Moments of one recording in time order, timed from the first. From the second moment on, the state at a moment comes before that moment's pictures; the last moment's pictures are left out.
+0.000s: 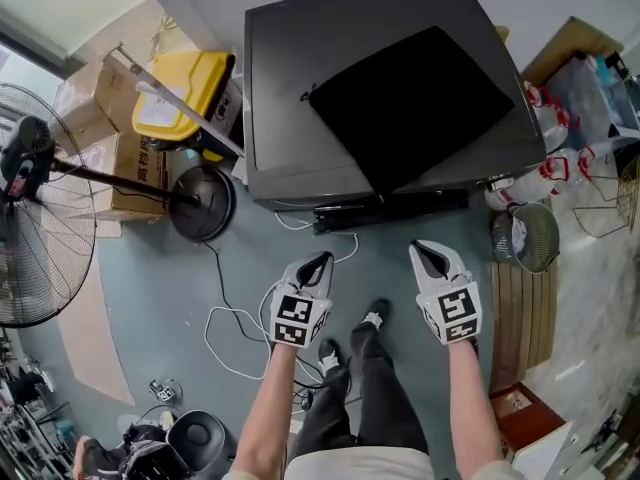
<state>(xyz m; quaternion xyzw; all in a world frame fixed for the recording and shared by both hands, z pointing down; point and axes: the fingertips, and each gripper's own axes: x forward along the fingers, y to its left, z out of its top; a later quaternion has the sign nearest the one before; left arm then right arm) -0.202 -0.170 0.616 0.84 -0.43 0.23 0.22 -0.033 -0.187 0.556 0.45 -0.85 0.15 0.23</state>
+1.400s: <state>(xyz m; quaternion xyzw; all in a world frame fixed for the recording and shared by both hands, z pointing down) -0.176 -0.222 0.721 0.89 -0.29 0.30 0.20 -0.082 -0.227 0.632 0.32 -0.85 -0.09 0.41</state>
